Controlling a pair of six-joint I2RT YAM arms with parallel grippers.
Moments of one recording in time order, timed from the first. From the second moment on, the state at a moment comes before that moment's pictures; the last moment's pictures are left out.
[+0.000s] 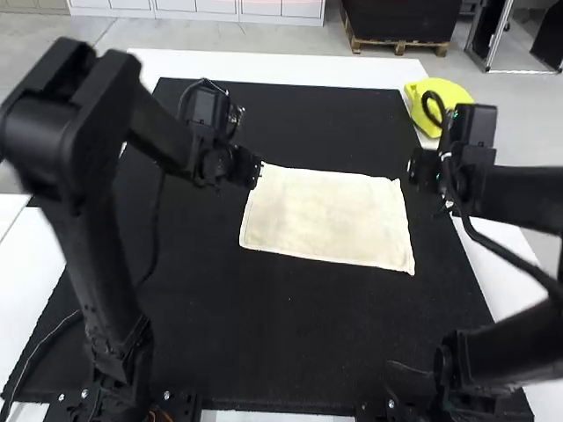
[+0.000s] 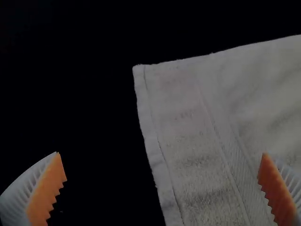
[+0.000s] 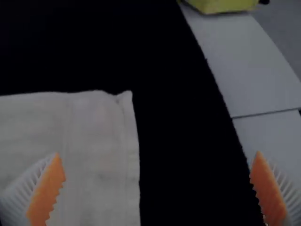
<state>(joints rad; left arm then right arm) -0.28 1.69 0.81 0.29 0.04 0.08 -0.05 1.23 0.56 0.13 0.10 -0.04</state>
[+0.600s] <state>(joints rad) -0.28 2.02 1.05 0.30 0.05 0.08 -0.05 1.60 0.64 0.33 0.03 -0.03</state>
